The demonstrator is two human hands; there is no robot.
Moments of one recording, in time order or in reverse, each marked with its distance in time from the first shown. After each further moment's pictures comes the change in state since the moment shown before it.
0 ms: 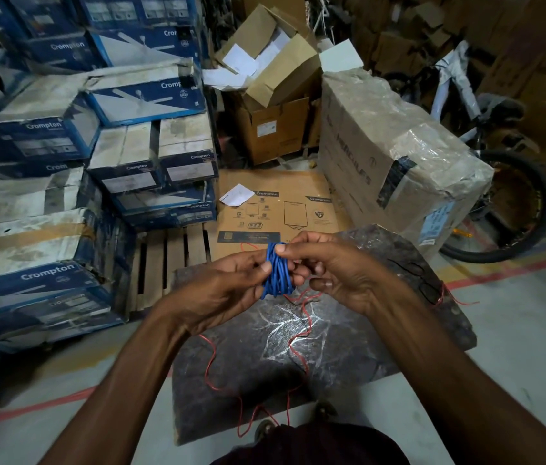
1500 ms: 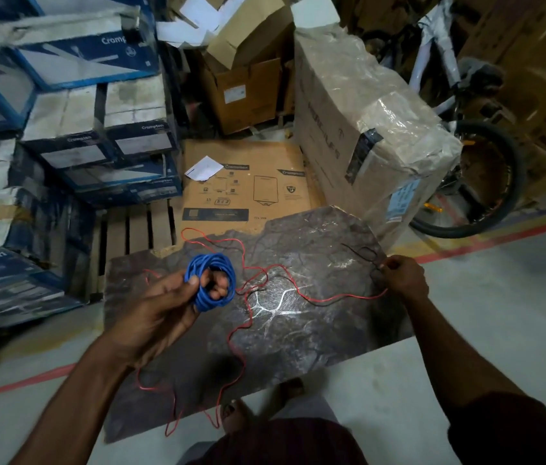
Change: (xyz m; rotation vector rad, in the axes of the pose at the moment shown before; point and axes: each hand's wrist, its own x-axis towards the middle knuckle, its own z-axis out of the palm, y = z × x) left_hand 0.048 -0.062 0.025 -0.030 0.334 0.080; right_hand 0.044 0.185 -0.353 -0.794 0.876 0.232
